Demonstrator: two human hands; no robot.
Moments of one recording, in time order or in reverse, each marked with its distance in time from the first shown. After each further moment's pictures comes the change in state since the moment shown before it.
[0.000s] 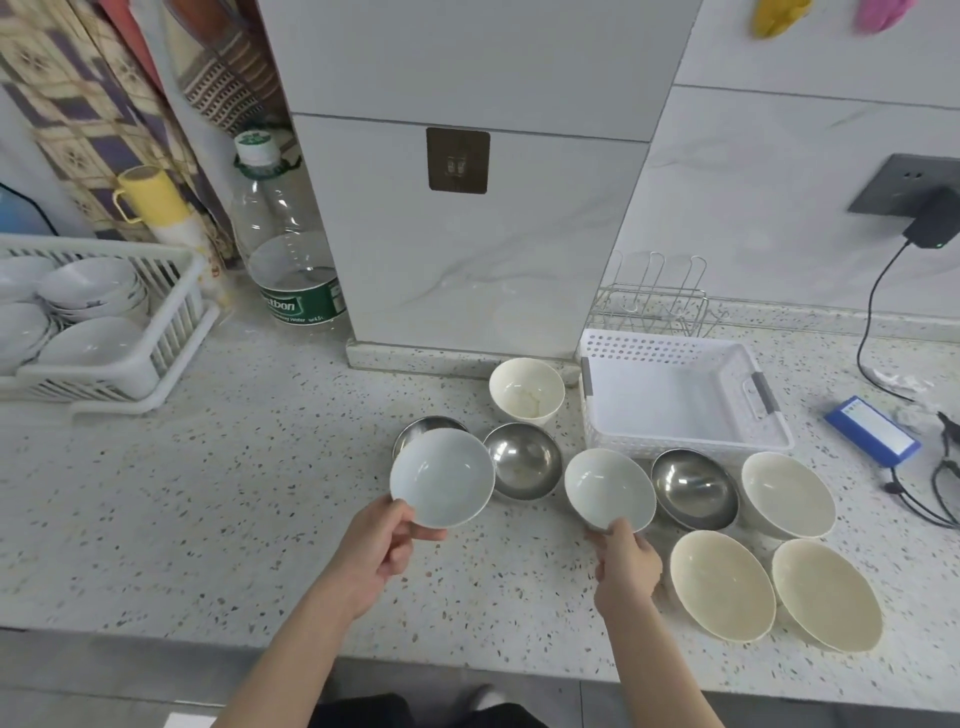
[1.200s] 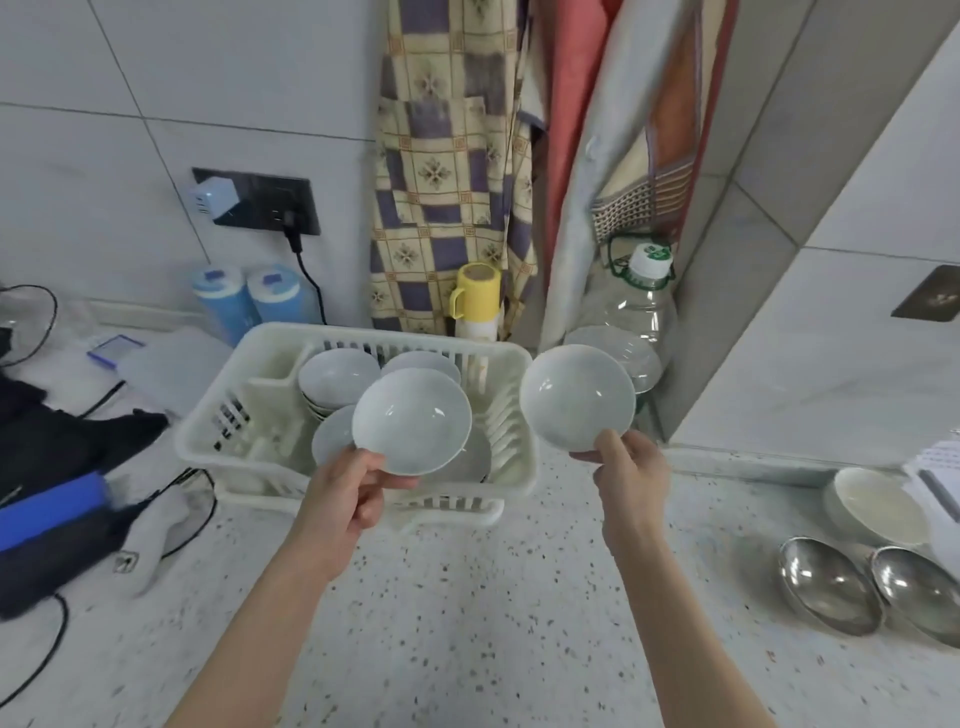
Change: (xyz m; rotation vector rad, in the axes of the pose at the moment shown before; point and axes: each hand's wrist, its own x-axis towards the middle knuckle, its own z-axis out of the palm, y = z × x) left_hand 0.037 0.214 -0.492 -0.110 0.089 0.344; right_hand -0.314 0.066 0.446 -0.083 -0.340 -0.653
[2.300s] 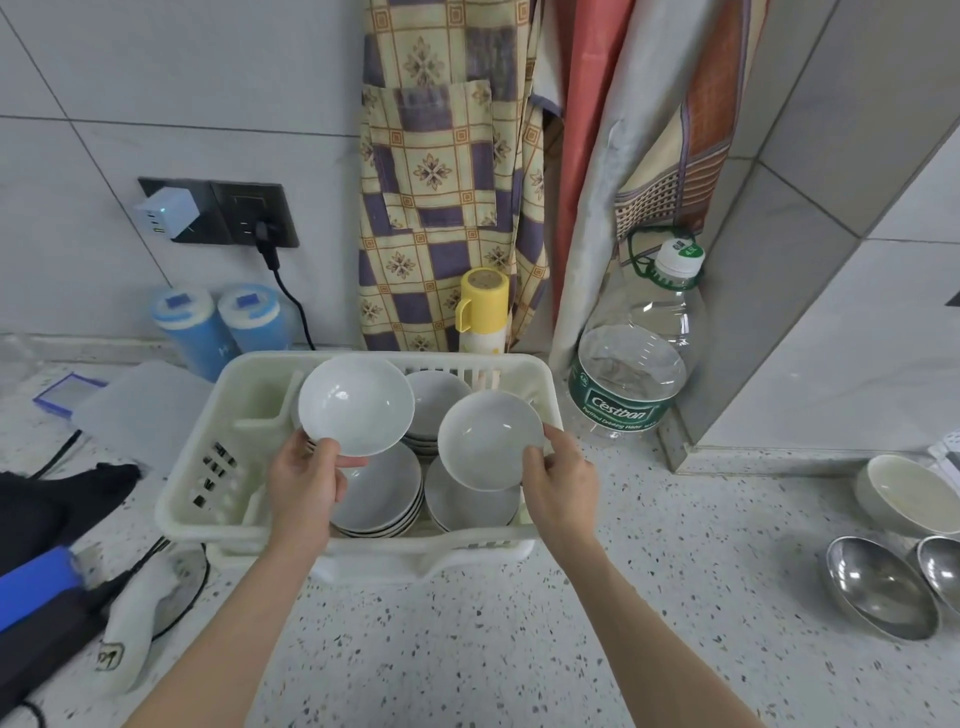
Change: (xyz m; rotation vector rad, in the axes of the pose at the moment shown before) left_hand 0.097 0.012 -0.049 0.157 0.287 0.272; right_hand 0.018 0.043 0.107 -0.590 -0.044 -0.210
